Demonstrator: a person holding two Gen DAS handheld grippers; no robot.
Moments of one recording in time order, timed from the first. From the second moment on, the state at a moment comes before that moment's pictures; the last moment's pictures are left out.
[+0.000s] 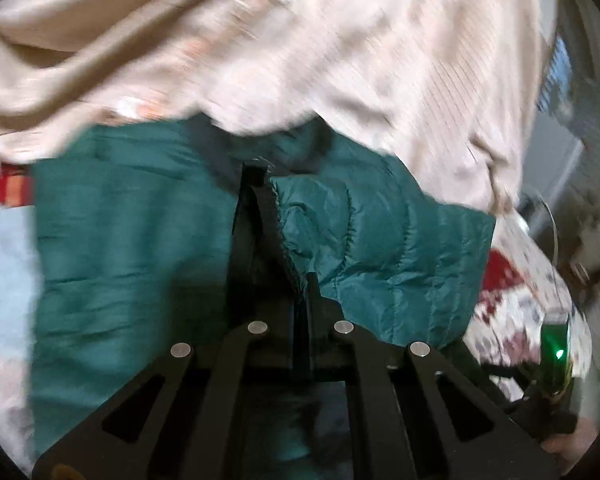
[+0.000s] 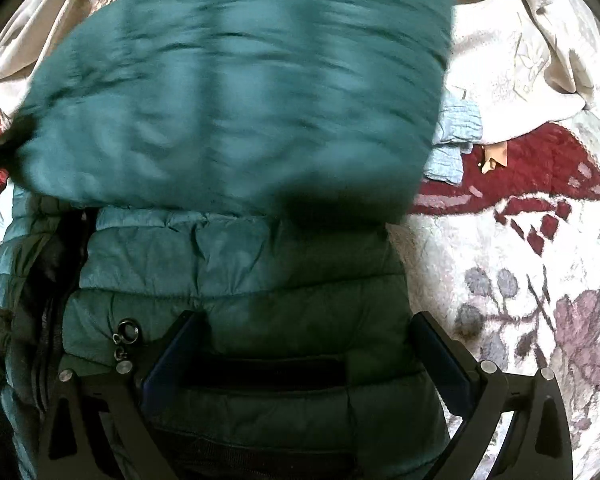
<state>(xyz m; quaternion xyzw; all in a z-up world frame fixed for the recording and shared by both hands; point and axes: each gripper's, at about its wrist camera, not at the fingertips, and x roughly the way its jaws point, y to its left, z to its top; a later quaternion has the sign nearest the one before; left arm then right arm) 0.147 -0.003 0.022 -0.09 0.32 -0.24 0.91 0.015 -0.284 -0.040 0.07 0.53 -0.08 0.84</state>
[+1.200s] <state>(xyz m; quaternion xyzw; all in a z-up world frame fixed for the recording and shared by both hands) 0.162 0.045 -0.006 -0.07 0.37 0.03 0.93 0.090 -0.264 0.039 0.07 0.35 0.08 0.93</state>
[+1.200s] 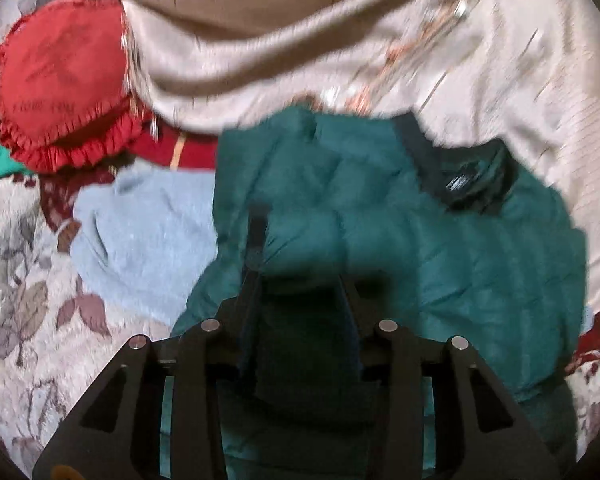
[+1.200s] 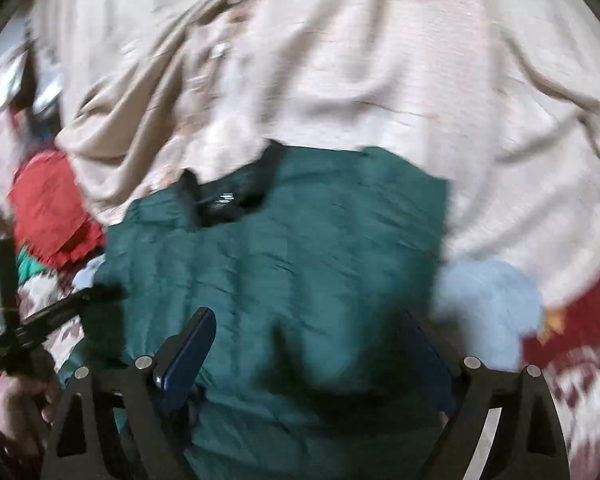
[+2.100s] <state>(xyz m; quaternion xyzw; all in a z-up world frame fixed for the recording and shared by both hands) 0.195 0.019 -0.046 -0.02 0.42 0.03 0.91 0.198 -0.301 -0.016 0.10 0.40 -0.02 0.91</state>
